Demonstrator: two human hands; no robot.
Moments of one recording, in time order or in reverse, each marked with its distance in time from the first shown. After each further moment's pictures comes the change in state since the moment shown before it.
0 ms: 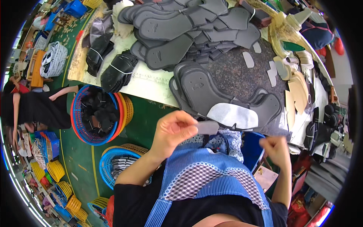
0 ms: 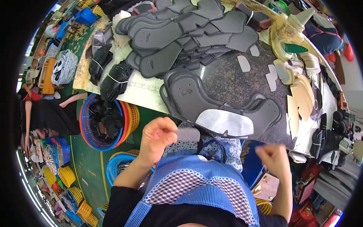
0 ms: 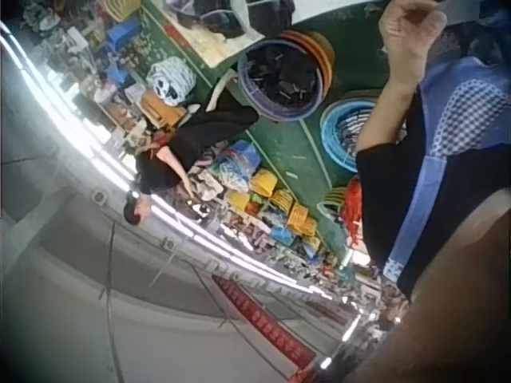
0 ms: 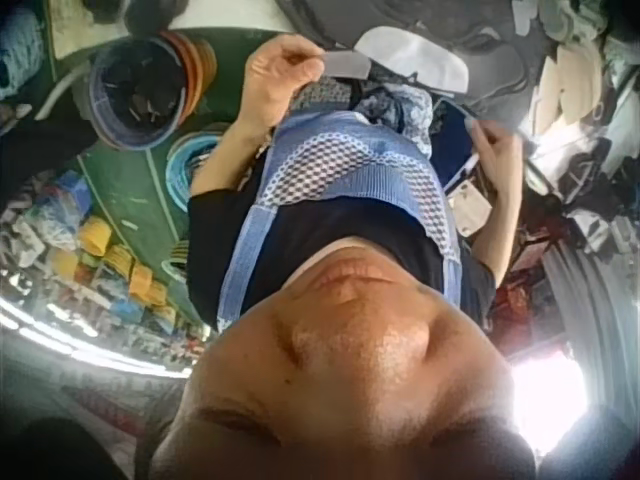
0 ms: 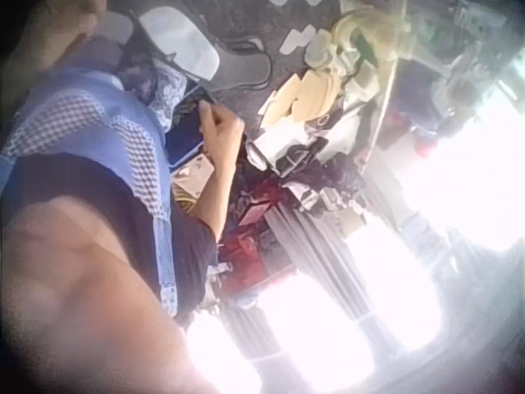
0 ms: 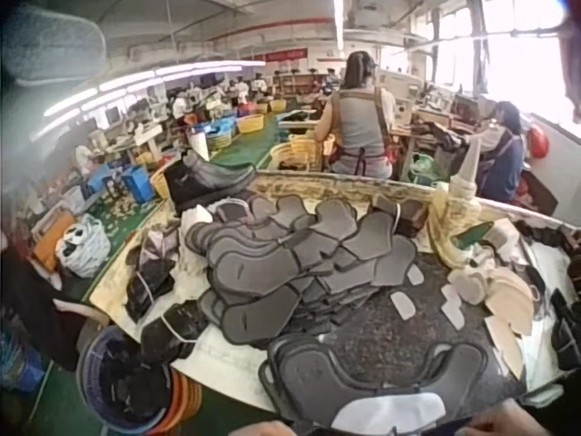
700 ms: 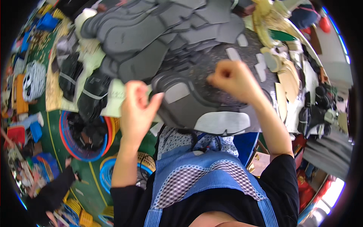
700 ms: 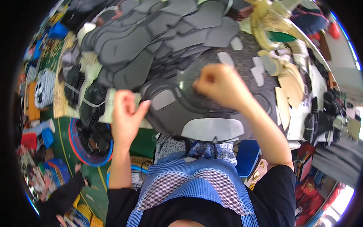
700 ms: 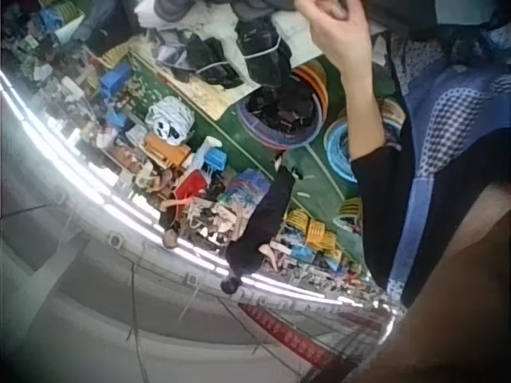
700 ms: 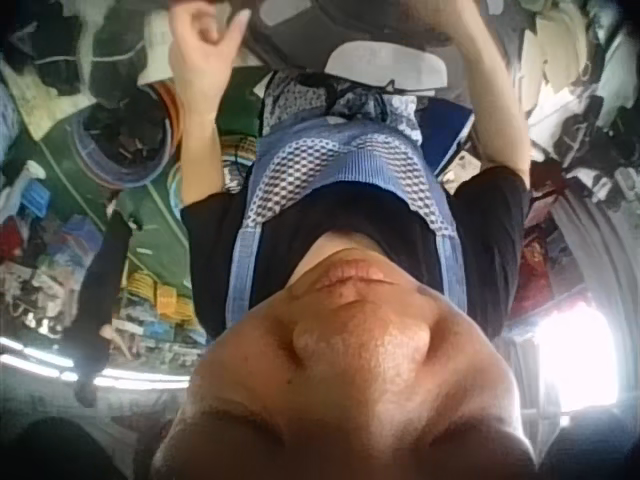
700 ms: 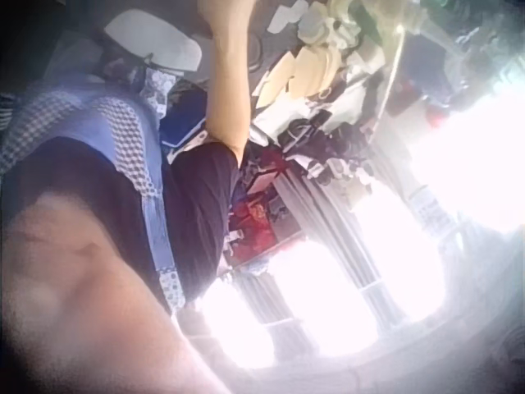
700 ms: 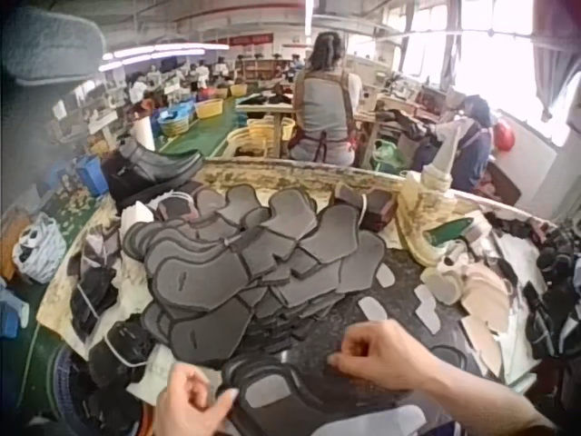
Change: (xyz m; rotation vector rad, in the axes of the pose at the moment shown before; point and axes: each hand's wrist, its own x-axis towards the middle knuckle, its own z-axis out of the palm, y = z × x) left_hand 0.089 0.024 -0.056 1.133 0.353 0.149; right_hand 0.181 -0.151 0.013 0.005 0.094 -0.471
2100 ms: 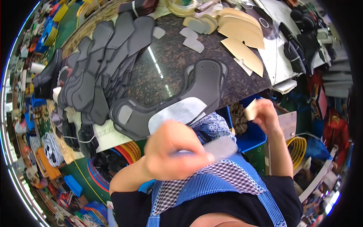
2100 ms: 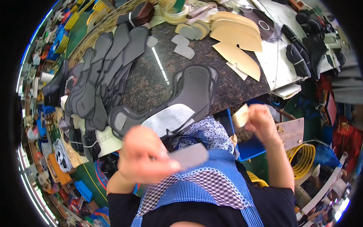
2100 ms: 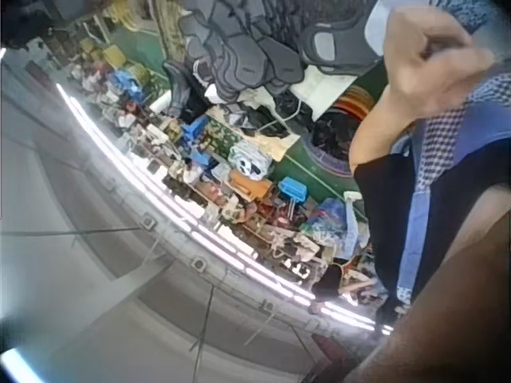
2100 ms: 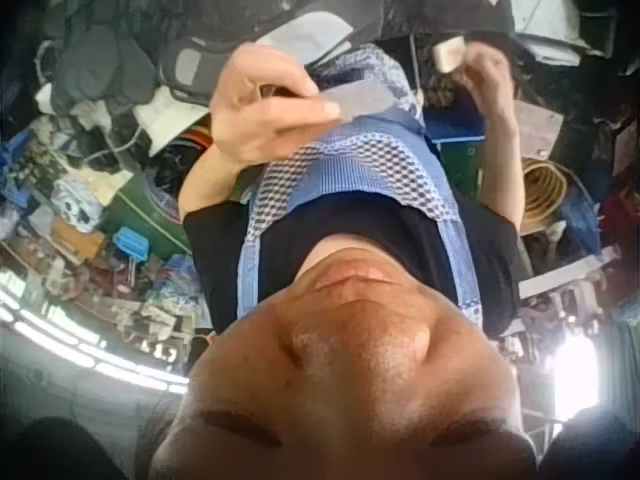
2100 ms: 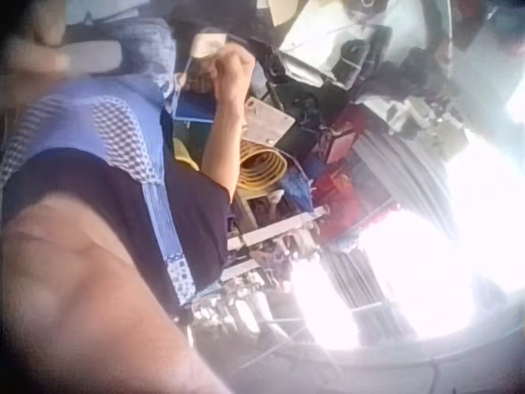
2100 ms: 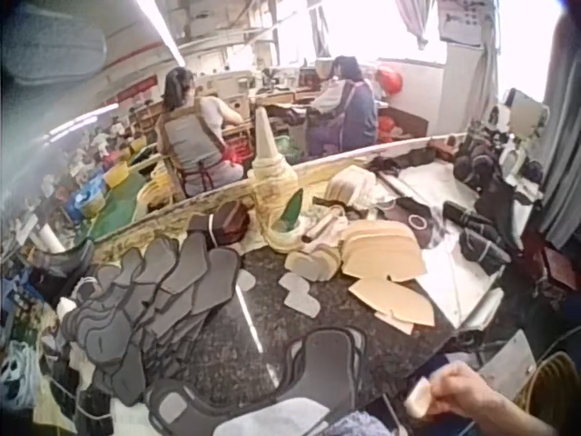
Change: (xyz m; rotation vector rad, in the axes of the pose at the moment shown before) left_hand -0.045 0.170 0.085 -0.471 -0.697 1.067; right_hand -0.307 0.135 0.009 1.428 0.605 0.472
